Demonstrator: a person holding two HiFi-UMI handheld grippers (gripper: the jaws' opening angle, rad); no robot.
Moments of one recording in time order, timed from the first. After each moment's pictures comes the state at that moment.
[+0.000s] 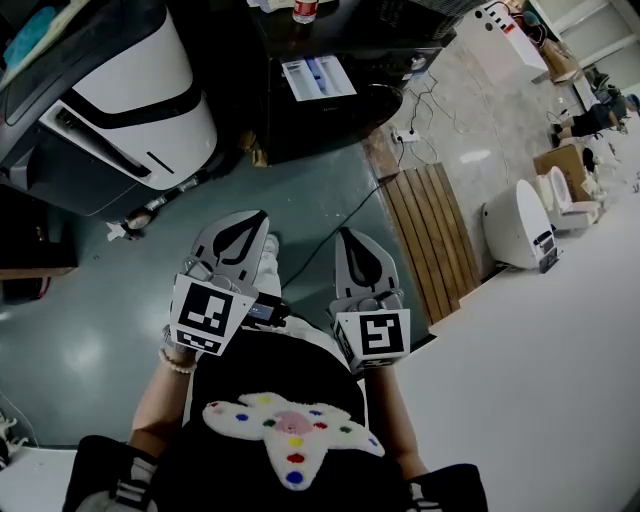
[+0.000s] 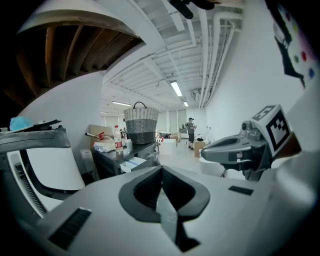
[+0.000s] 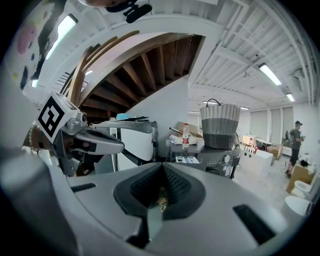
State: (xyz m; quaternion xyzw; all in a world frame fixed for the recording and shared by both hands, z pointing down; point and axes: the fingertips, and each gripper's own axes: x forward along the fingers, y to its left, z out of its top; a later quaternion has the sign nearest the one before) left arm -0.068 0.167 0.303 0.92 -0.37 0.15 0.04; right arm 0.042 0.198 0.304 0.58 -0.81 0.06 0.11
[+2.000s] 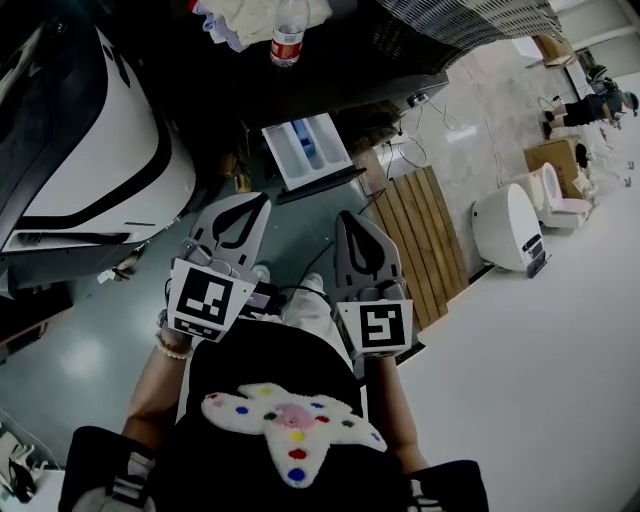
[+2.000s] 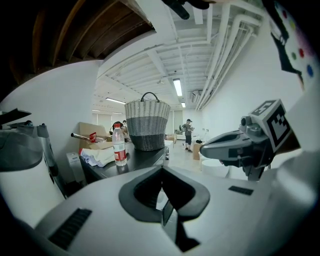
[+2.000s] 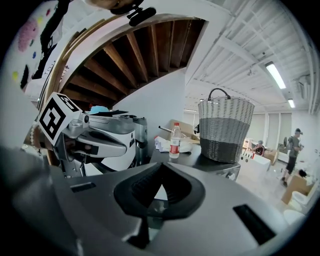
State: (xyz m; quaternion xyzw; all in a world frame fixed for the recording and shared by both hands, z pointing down) left arm -0.034 -0.100 0.304 0.93 -0.33 0.15 0.05; right arm 0.064 -0.063 0.287 0.60 -0.78 0.06 0.13
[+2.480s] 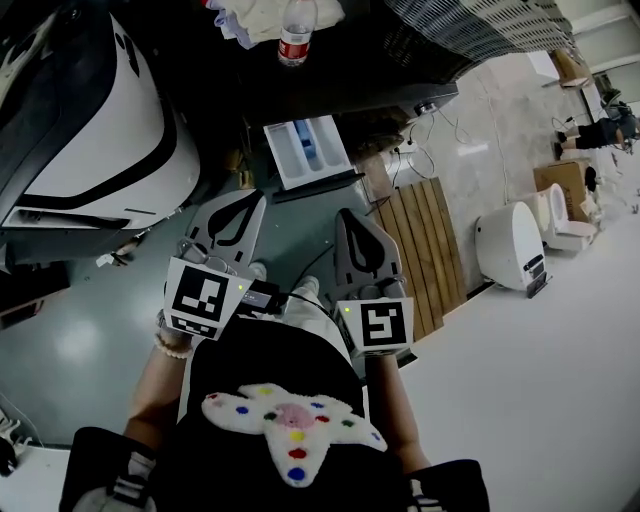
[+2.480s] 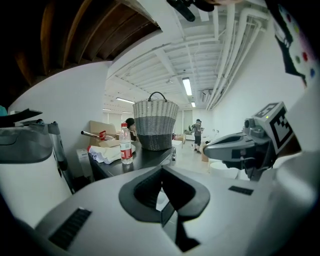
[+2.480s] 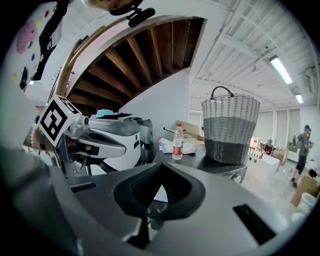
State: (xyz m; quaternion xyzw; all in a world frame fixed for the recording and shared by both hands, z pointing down) left arm -0.027 -0.100 0.300 0.91 -0.38 0.14 0.07; right arm 0.080 -0.068 0.285 0.57 -0.81 0.06 0.12
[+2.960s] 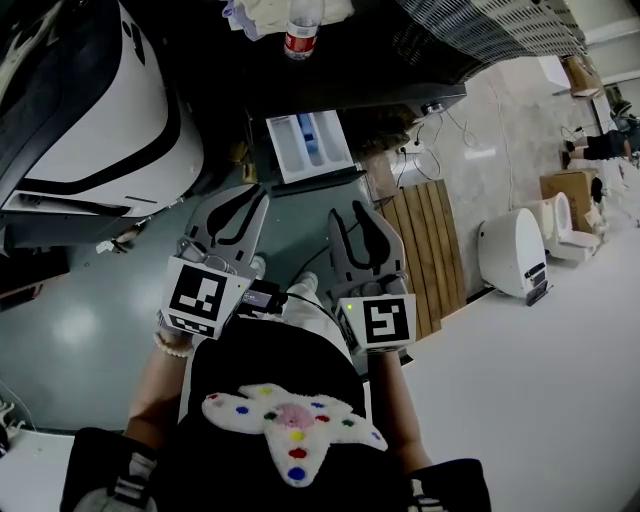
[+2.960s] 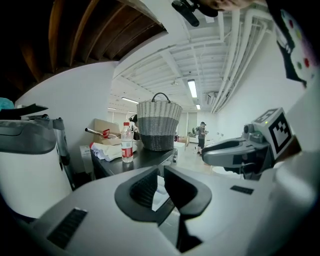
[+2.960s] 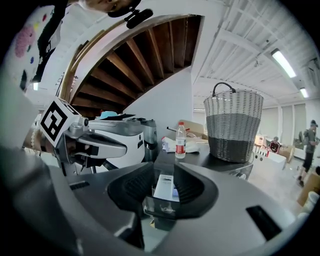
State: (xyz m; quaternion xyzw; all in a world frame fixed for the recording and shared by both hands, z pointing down) left arm -0.020 -0.092 0.301 0.90 -0.41 0.13 0.09; right arm 0.088 -0.067 0.291 0.54 -0.83 0.07 0.12
